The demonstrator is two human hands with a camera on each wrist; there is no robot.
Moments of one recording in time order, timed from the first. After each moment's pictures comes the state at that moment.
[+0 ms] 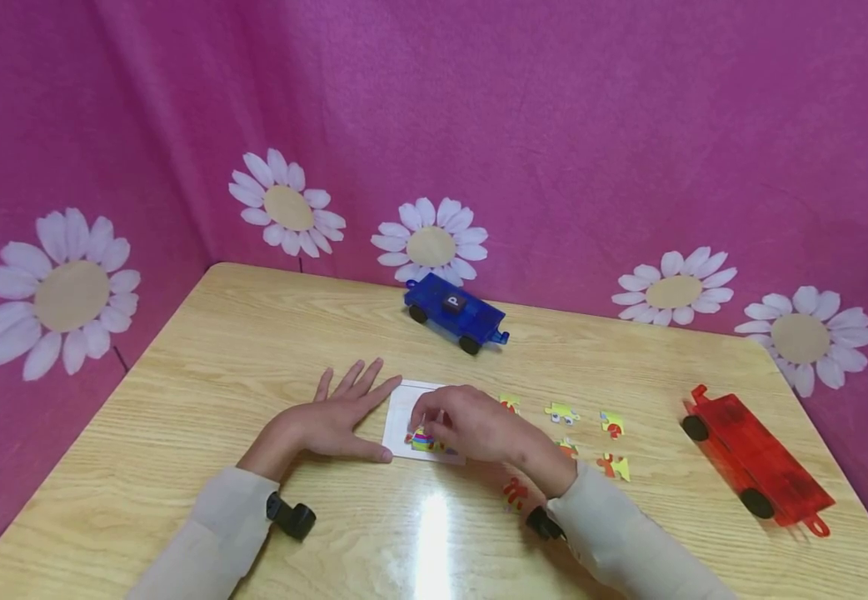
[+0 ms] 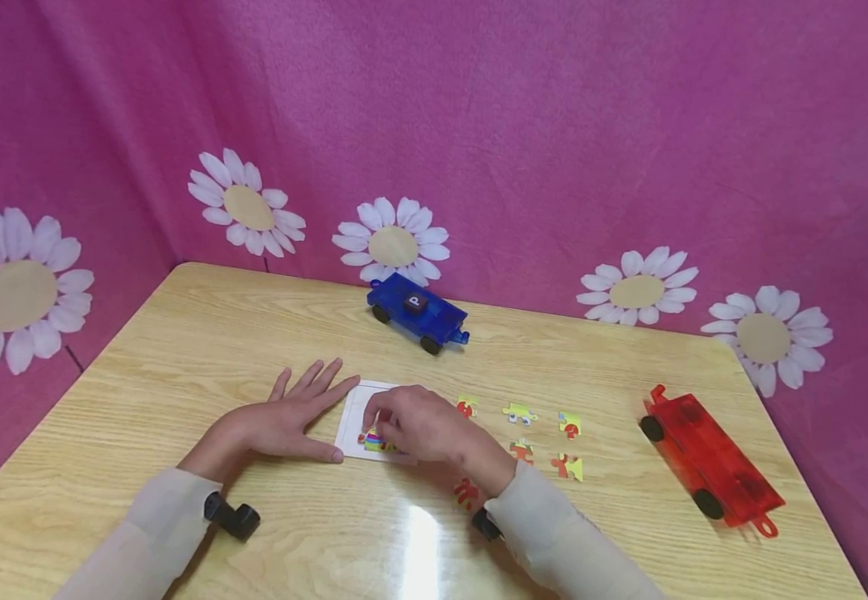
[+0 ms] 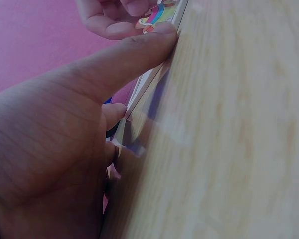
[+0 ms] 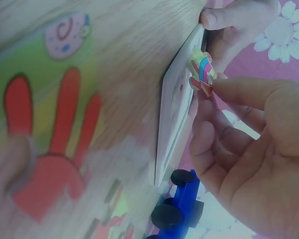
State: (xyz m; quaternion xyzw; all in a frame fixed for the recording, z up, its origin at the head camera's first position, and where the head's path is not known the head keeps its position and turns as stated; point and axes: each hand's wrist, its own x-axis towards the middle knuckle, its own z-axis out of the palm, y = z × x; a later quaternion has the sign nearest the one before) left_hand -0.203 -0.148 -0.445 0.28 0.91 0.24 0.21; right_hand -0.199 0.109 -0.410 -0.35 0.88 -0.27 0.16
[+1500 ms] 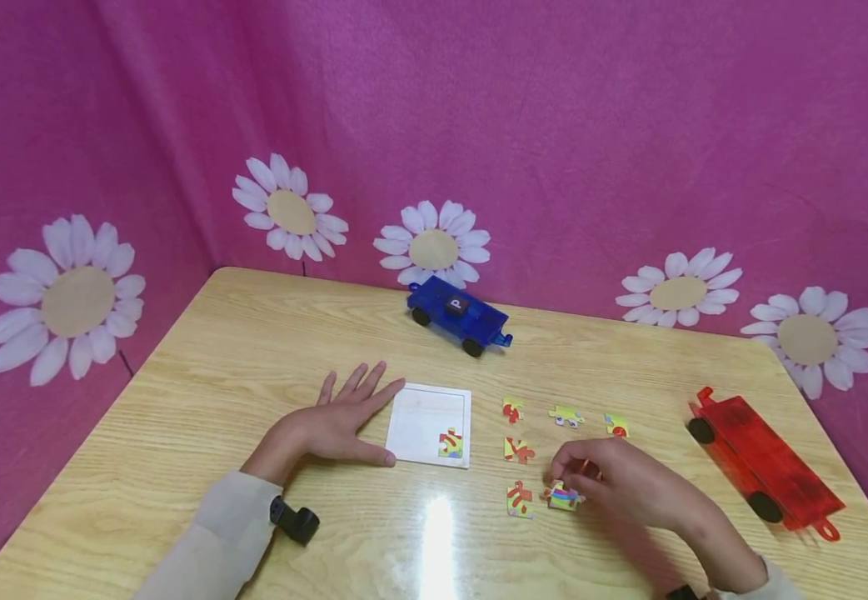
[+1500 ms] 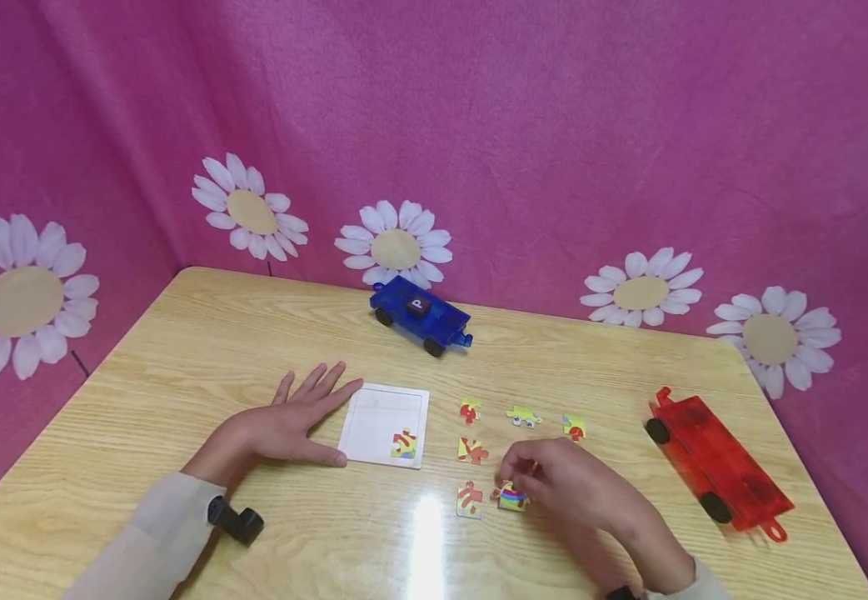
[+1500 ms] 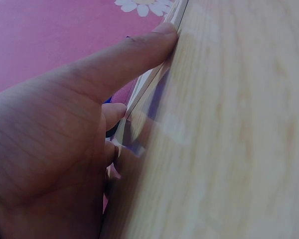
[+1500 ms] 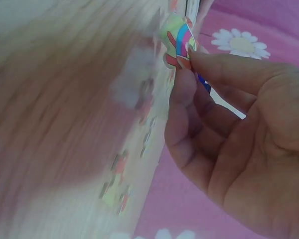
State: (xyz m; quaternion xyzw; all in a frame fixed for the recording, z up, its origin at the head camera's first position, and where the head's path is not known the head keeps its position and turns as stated) left_hand -0.203 -0.148 -0.444 0.28 0.91 0.24 0.21; right_hand -0.141 0.260 -0.399 -0.27 0.87 -0.35 0.20
